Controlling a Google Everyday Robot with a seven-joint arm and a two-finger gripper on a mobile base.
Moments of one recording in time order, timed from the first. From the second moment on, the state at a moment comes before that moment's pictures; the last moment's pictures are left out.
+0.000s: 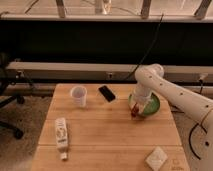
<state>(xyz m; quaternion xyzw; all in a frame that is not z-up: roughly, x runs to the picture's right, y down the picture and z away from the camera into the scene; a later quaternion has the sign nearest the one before) 0.188 0.116 0.825 -0.30 -0.21 -0.41 0.83</state>
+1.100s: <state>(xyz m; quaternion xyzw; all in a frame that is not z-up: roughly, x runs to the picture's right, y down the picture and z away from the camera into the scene) 0.222 0.087 0.830 -0.31 -0.22 -0.38 0.85</state>
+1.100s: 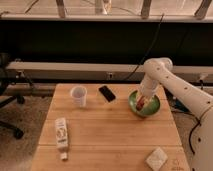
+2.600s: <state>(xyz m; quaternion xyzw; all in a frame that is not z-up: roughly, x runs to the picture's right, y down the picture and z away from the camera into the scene) 0.238 0.089 0.836 -0.30 -0.22 -0.36 0.86</state>
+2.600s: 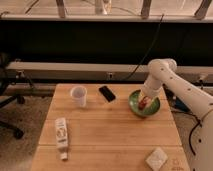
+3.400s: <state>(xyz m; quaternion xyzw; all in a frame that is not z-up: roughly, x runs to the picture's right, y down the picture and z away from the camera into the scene) 0.243 0.091 0.837 -0.30 -0.21 -0.35 0.86</state>
